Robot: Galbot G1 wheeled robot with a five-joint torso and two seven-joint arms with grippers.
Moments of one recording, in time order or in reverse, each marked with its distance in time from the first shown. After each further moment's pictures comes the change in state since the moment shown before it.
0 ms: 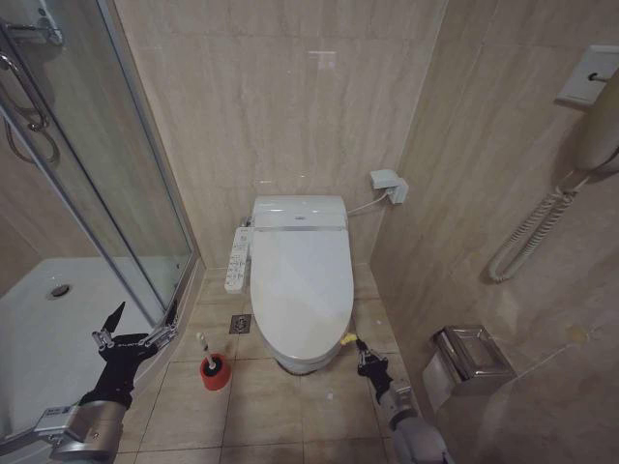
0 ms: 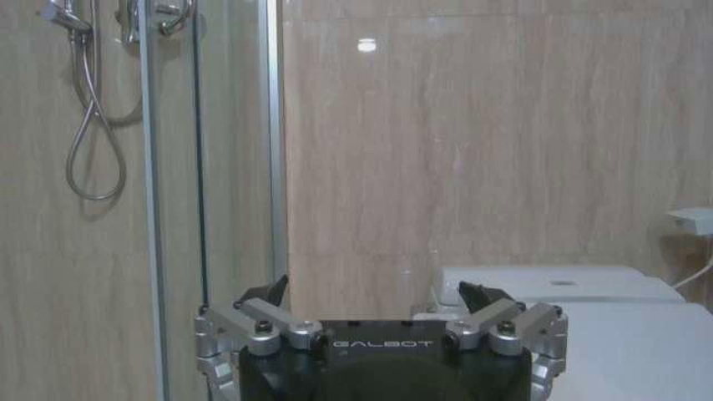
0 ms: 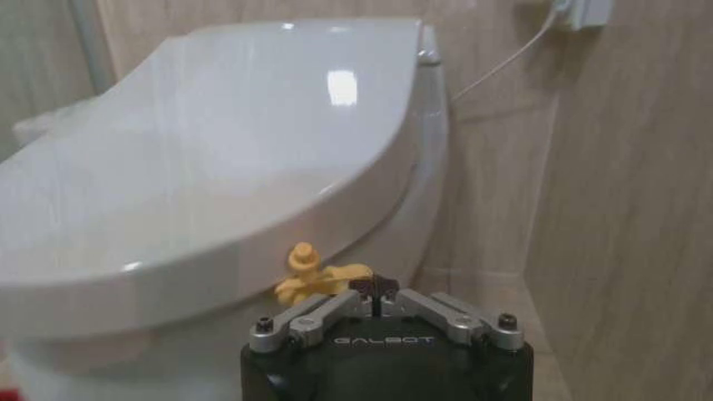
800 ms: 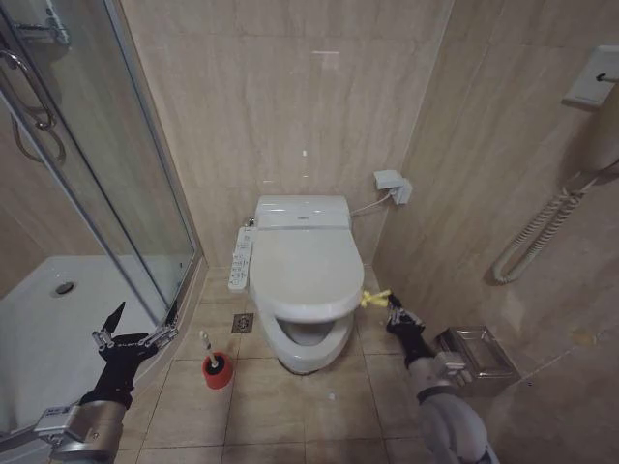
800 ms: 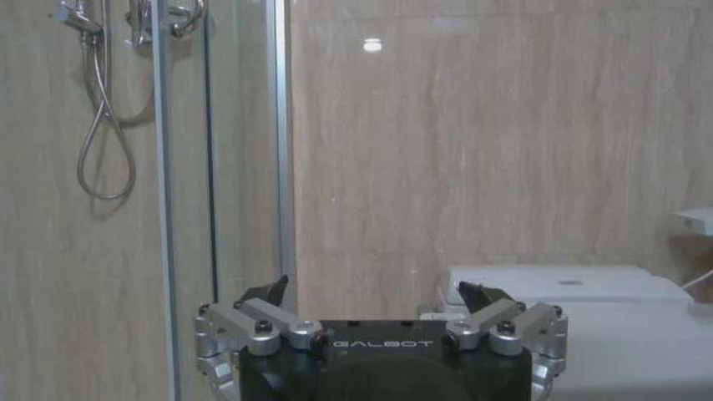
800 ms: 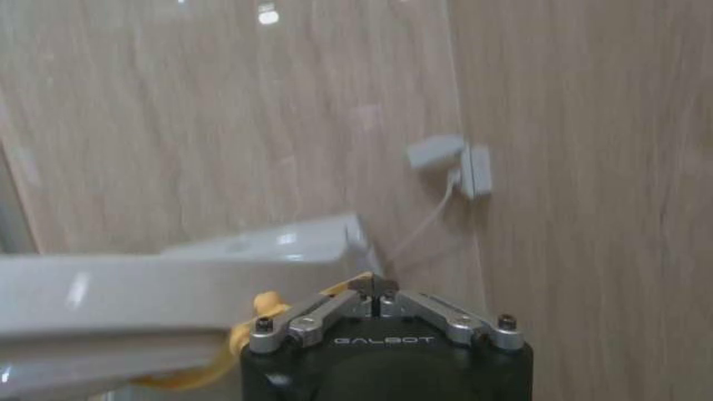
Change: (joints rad) left arm 0.000 0.000 0.000 0.000 0.000 0.000 0.000; right arm -0.084 0.006 0.126 0.478 0.225 -0.140 0.141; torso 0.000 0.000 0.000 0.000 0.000
